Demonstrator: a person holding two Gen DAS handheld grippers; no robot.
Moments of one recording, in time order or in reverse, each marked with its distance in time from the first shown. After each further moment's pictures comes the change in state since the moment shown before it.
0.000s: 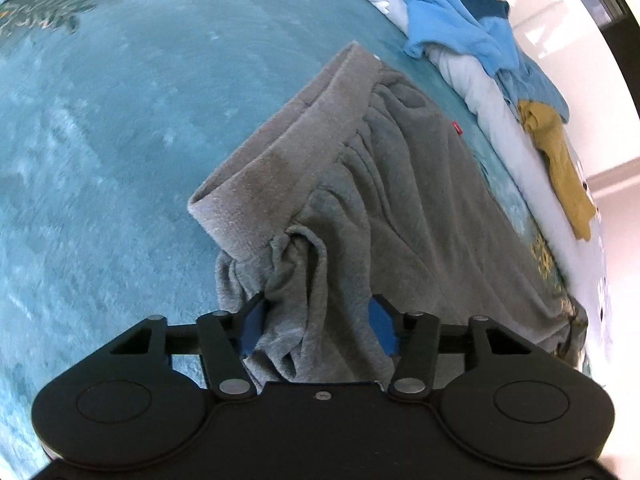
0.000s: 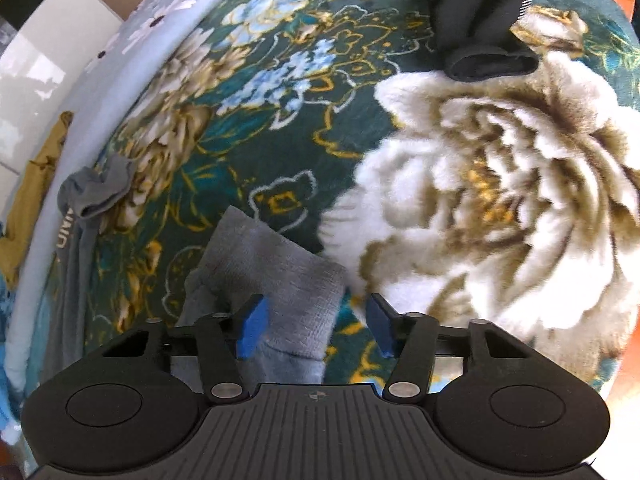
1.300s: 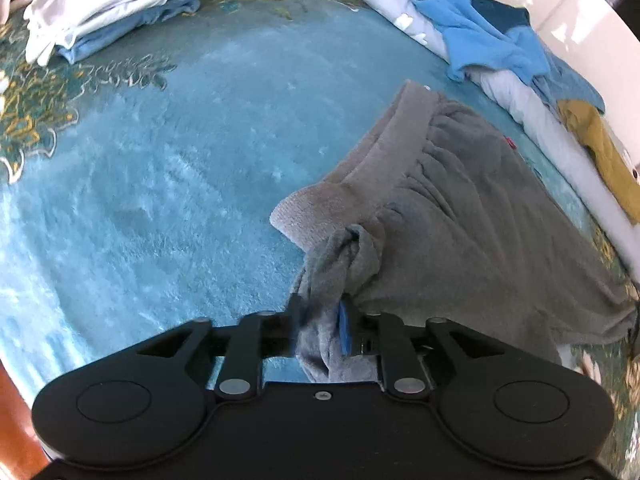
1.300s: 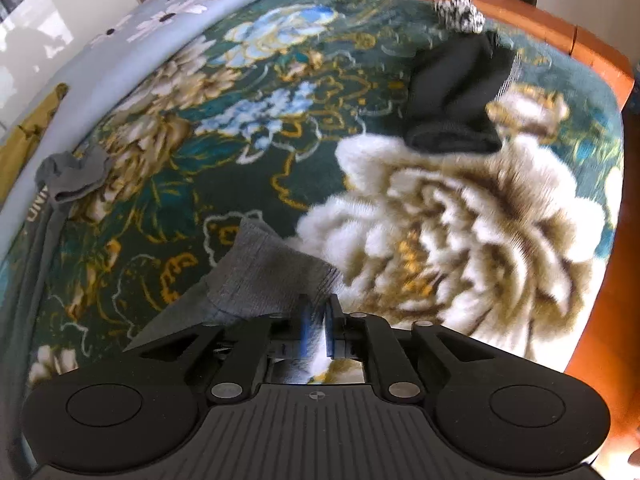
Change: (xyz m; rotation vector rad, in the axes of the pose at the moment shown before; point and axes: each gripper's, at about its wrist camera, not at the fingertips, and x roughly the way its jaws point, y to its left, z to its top) left arm -0.044 0.019 -0.018 0.132 -0.116 0.223; right arm -0.030 -0.013 0.017 -0.202 -0.071 -0.139
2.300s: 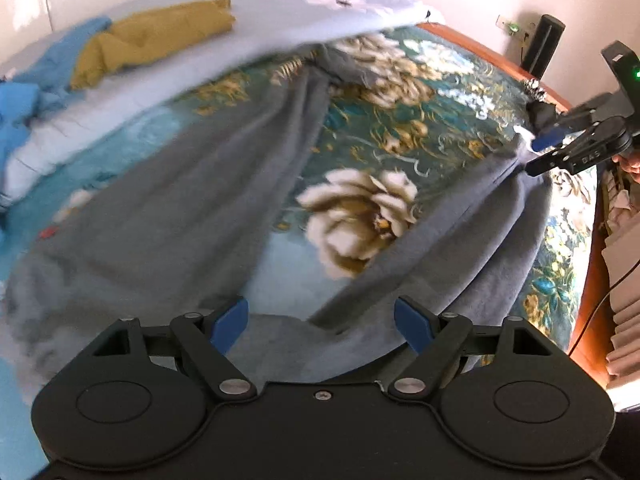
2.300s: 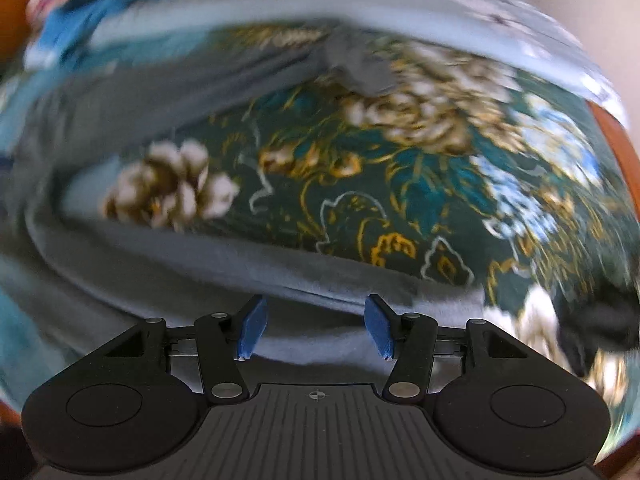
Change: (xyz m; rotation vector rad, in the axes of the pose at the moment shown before) left arm -0.011 -0.220 -0.065 1.292 0.138 -0.554; right arm -0.037 0.142 -0.023 -0.981 0.153 0.170
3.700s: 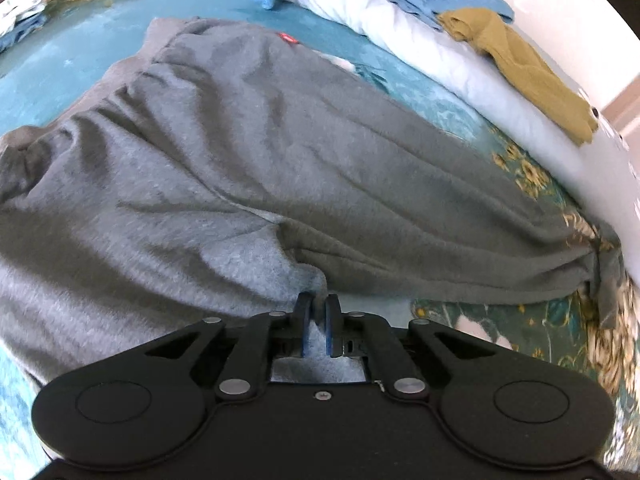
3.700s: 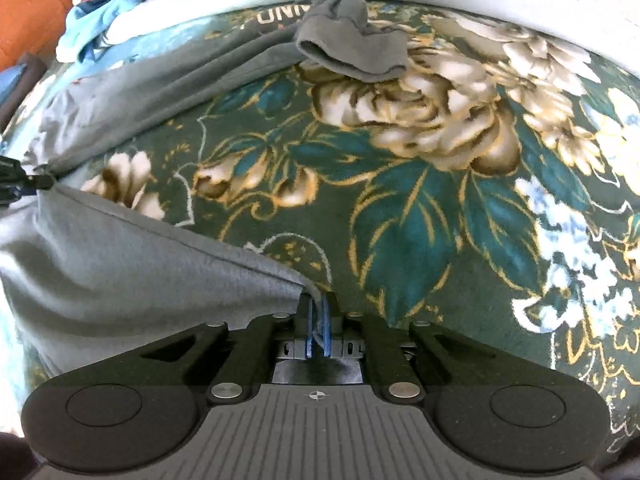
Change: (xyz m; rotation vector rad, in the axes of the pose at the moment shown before) left arm 0.070 0.018 -0.002 -1.172 -0.129 0.503; right arm 0.093 -0.092 0.038 -0.049 0.002 0.256
